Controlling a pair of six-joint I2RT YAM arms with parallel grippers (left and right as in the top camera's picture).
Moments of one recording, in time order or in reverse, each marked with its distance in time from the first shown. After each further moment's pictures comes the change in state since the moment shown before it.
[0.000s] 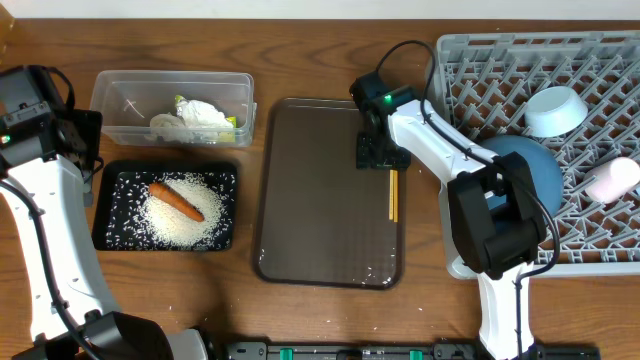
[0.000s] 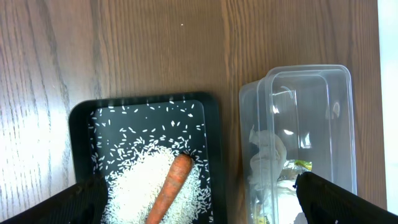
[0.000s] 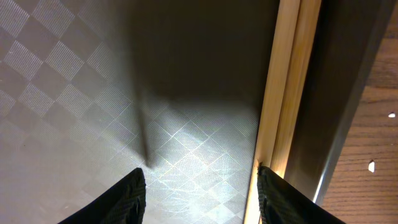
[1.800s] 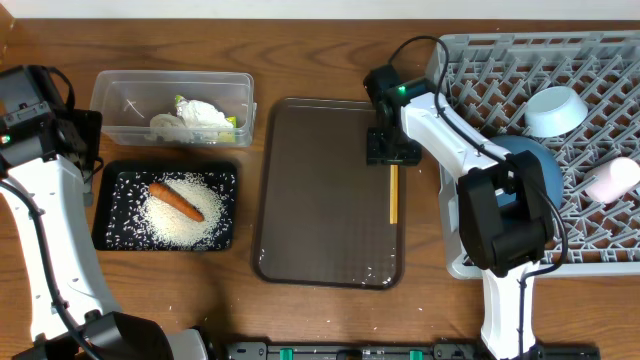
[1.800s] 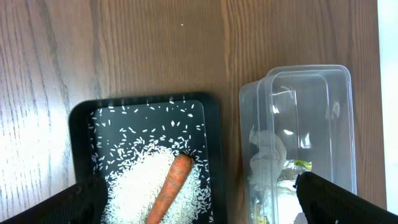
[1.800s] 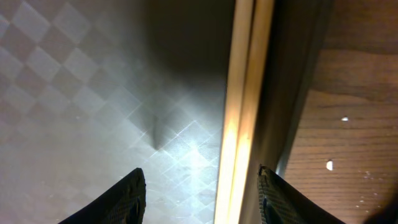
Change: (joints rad) left arm 0.000 0.000 0.000 0.000 0.000 0.000; right arm -0.052 -0.006 0.024 -0.049 -0.029 -0.067
